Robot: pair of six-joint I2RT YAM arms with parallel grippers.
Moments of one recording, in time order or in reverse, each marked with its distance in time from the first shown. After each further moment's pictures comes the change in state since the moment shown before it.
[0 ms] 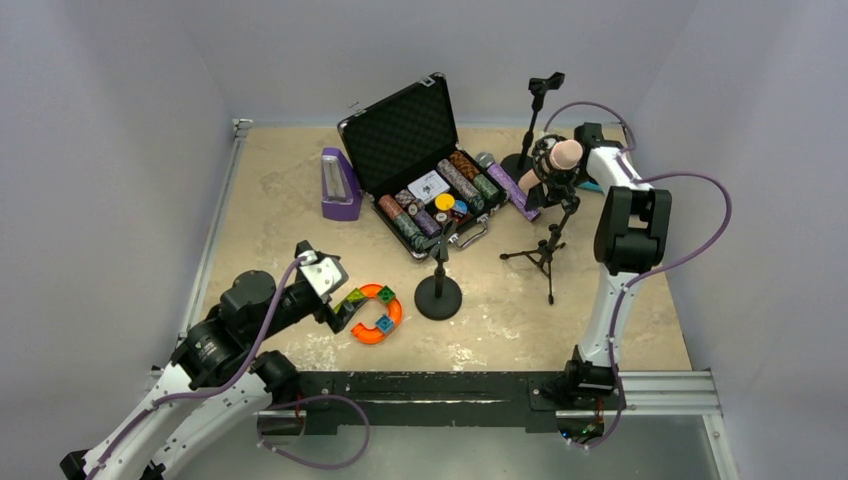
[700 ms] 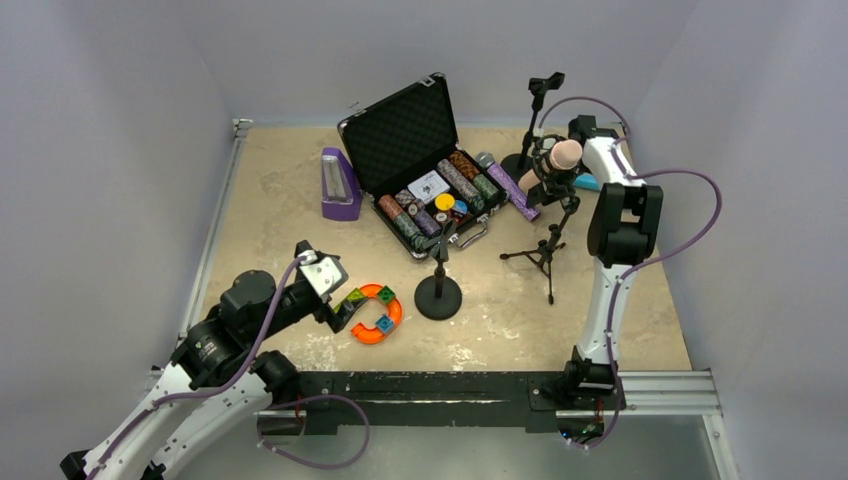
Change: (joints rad) left arm 0.003 0.001 0.000 0.000 0.000 0.000; right arm 0.024 0.088 0.175 -0.155 0.070 0.002
